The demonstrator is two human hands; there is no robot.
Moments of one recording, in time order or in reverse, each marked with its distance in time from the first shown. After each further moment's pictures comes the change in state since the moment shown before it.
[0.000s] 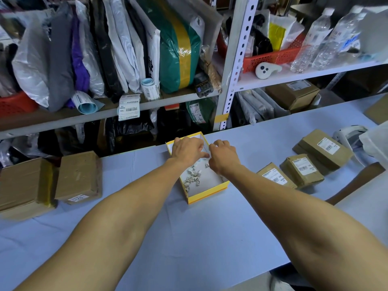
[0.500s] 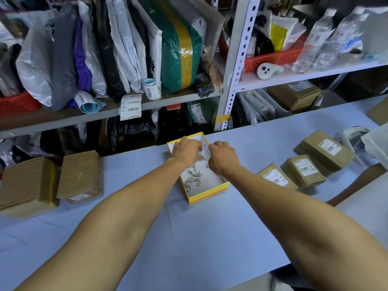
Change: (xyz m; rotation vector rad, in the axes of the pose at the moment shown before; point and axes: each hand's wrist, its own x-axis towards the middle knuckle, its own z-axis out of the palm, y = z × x) left_hand 0.001 -0.009 0.008 -0.088 -0.081 -0.072; right_hand 0.000 -0.003 0.001 0.008 0.001 -0.007
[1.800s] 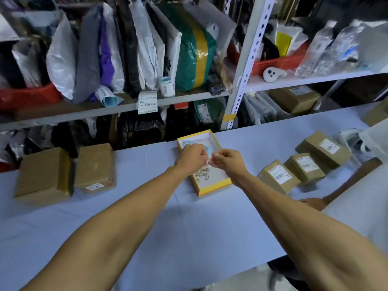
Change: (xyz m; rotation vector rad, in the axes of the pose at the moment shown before) left_hand -0.081 -0.025 -0.017 -0.383 0.013 0.016; right_hand -0.060 -0.038 0.010 1.451 0.053 0.257
